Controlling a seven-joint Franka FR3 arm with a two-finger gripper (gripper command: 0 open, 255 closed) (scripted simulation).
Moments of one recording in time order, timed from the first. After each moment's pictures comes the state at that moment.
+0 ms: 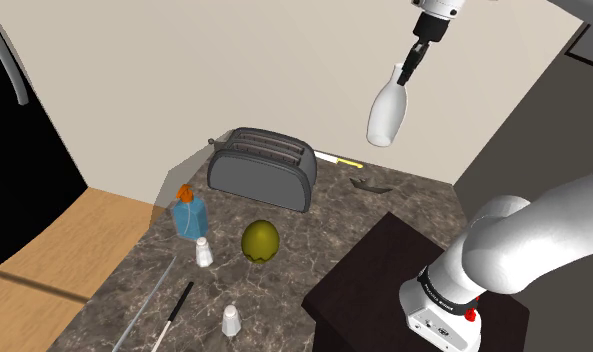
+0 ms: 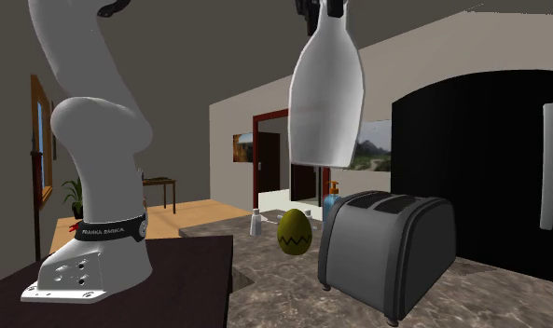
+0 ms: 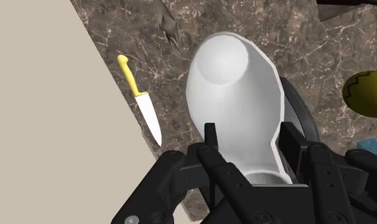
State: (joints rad) arm 0.01 -0.37 -0.44 -1.90 -0.11 1.62 -0.63
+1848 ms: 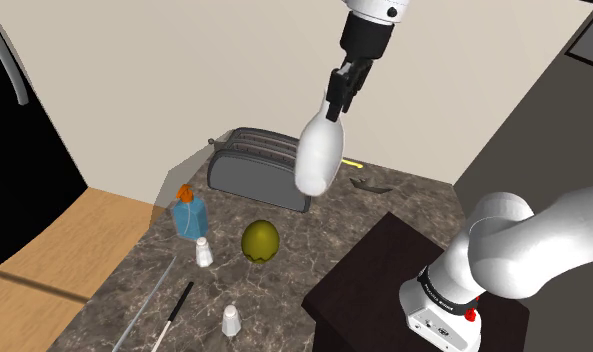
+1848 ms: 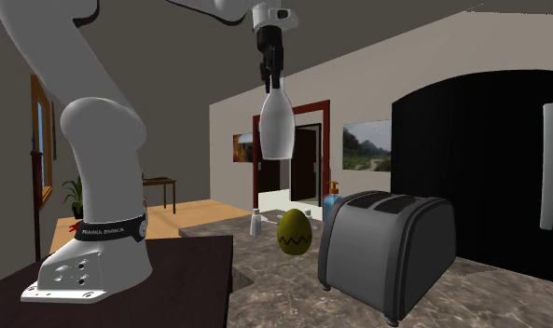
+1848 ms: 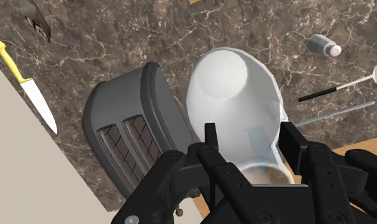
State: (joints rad) arm 0.18 -0.53 0.13 -2.06 0.06 1.61 0.08
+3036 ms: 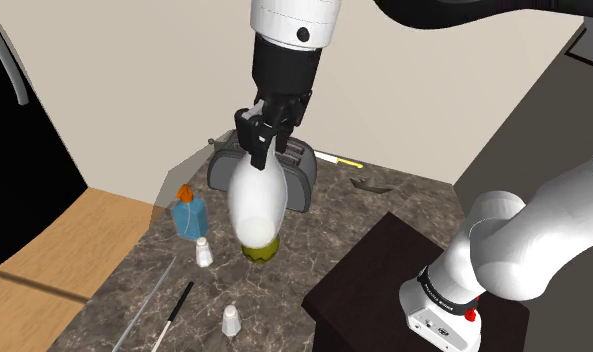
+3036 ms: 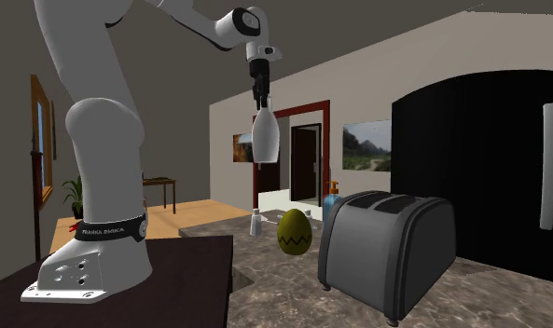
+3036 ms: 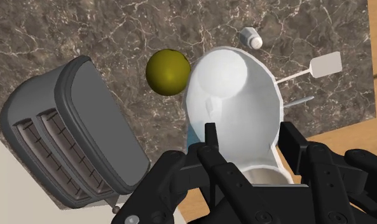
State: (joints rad) arm 0.26 -0.29 0.43 -1.86 0.09 1.67 0.45
